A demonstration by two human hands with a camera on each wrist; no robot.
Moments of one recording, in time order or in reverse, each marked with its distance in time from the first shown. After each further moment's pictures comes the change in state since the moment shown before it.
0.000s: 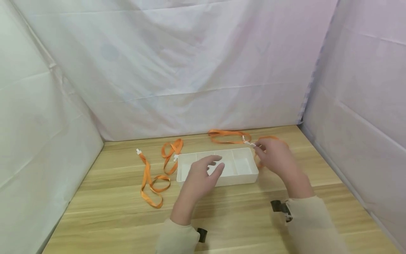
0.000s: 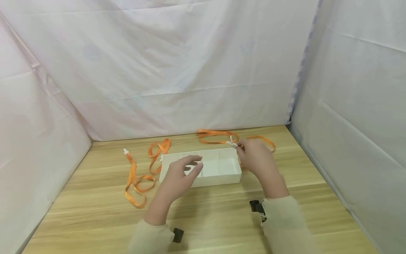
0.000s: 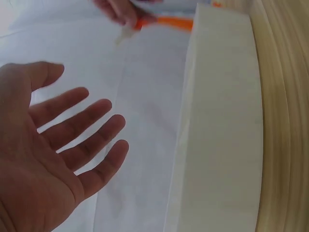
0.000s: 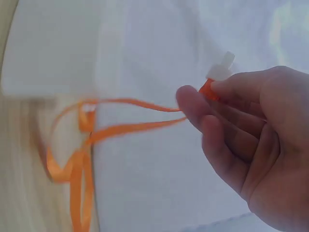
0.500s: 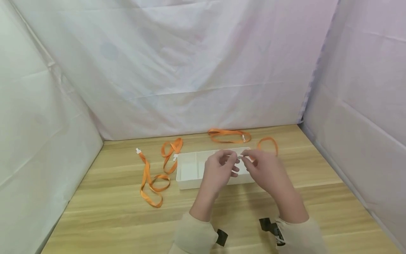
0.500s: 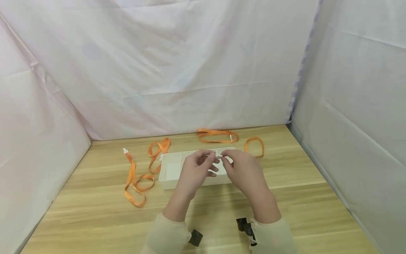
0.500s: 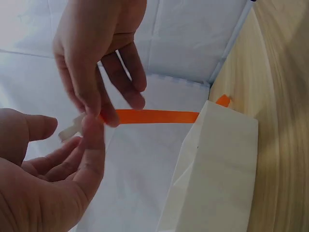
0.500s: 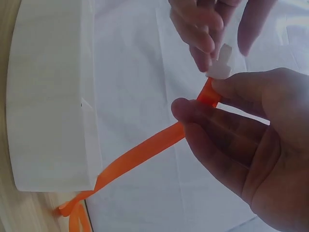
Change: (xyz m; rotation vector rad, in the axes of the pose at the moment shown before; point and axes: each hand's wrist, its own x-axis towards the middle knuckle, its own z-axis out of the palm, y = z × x) left_hand 0.021 0.033 0.037 -0.564 0.051 -0.209; right_hand -0.044 -0.053 0.014 0.079 0.093 -0.029
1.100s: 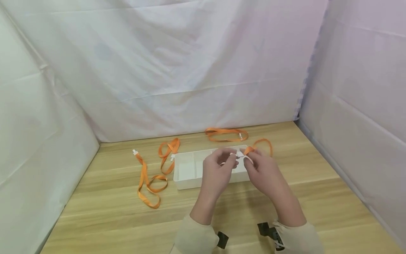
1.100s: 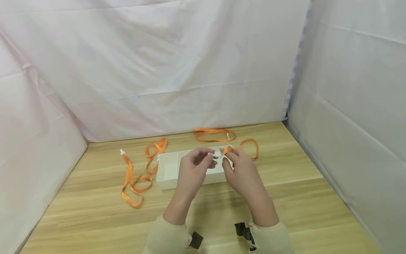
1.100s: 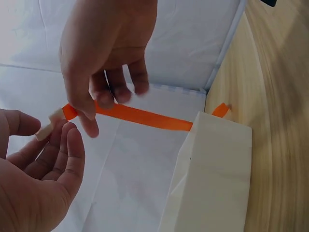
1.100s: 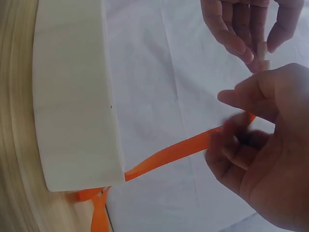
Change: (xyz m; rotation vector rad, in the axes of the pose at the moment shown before) left_hand -0.009 0.002 0.009 0.017 0.090 0.165; right_hand -0.013 0.007 0.014 0.113 0.092 0.047
